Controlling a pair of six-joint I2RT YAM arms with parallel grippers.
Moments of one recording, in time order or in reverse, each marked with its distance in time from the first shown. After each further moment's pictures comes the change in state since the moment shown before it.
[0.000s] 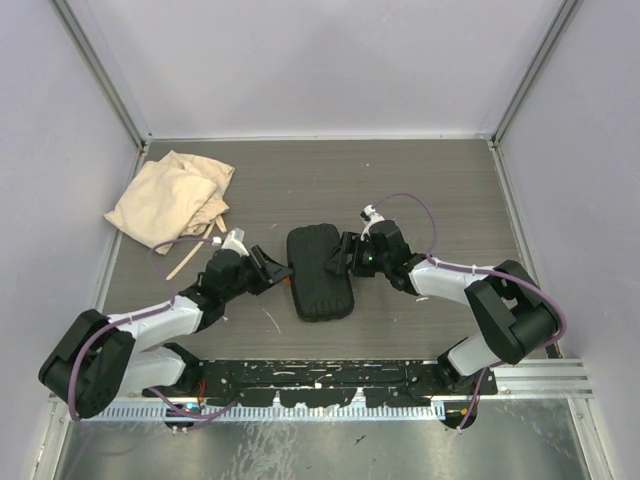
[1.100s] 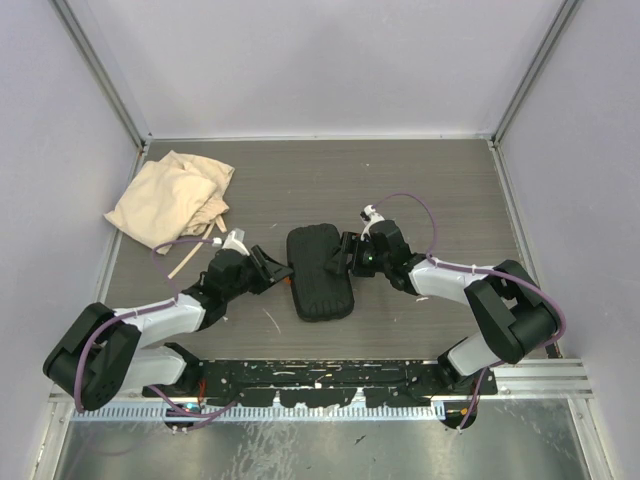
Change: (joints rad) left arm -0.001 0.055 0.000 0.048 -0.015 -0.024; right arm 0.000 0.003 0.000 0.004 -0.003 0.000
